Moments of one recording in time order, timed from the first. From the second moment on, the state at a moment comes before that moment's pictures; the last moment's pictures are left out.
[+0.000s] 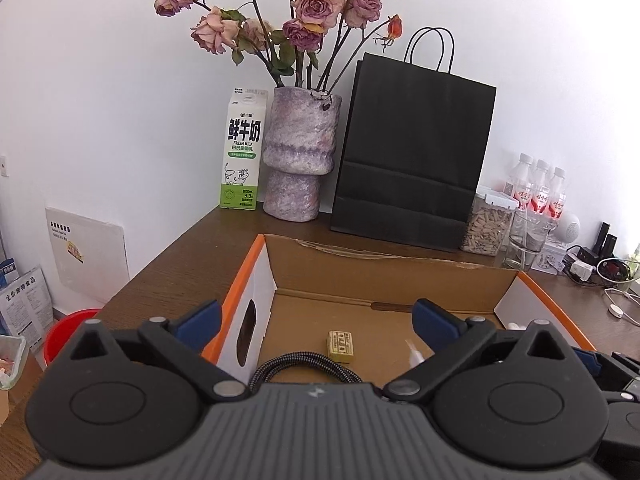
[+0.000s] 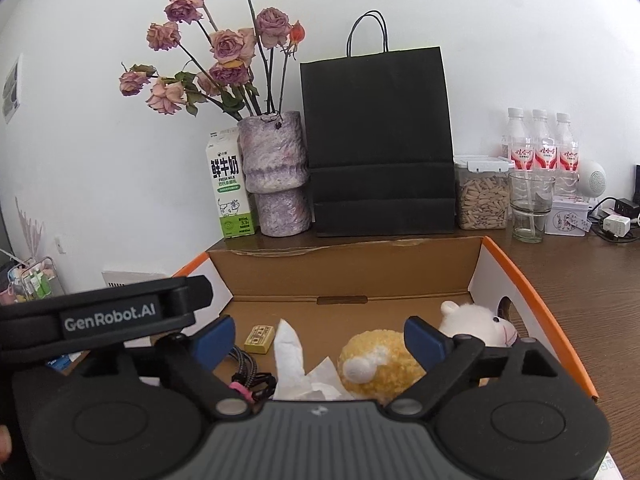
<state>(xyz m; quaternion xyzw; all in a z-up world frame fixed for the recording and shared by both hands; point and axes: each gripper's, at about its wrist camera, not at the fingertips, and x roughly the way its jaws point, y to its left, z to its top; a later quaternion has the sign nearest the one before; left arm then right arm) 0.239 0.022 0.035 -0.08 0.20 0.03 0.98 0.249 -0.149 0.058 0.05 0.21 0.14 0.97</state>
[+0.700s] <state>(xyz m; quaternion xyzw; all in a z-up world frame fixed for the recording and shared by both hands) 0.229 0.027 0.038 -0.08 0.18 0.03 0.98 0.238 -0.147 0.064 0.04 0.20 0.15 0.97</state>
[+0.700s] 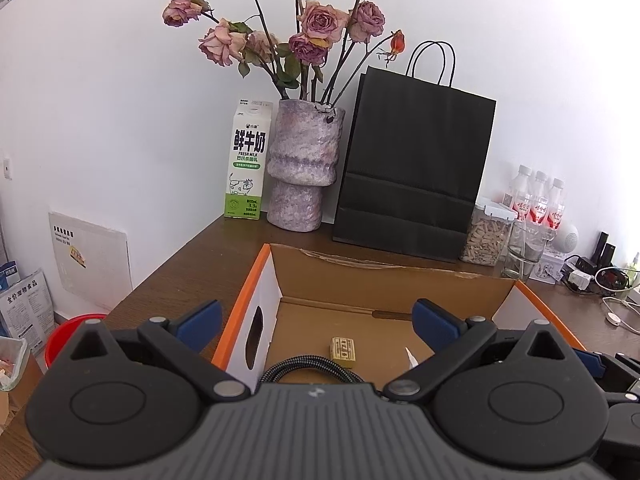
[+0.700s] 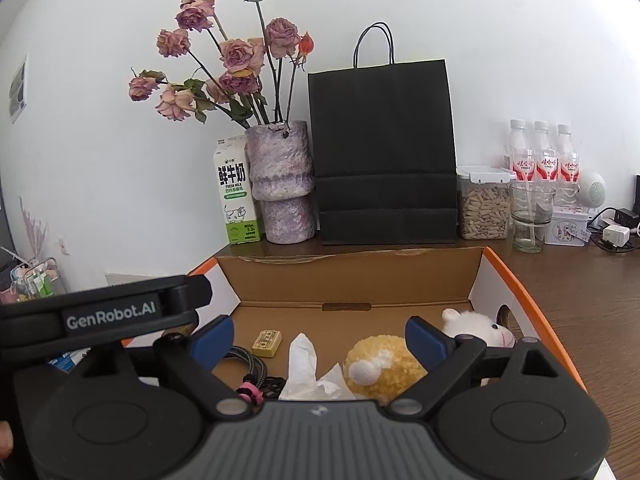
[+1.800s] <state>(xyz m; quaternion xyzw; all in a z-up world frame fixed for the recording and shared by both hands) 0.121 0.041 0.083 -0.07 0.14 0.04 0.99 0.134 -0.185 0.095 0.01 0.15 0.15 0.98</state>
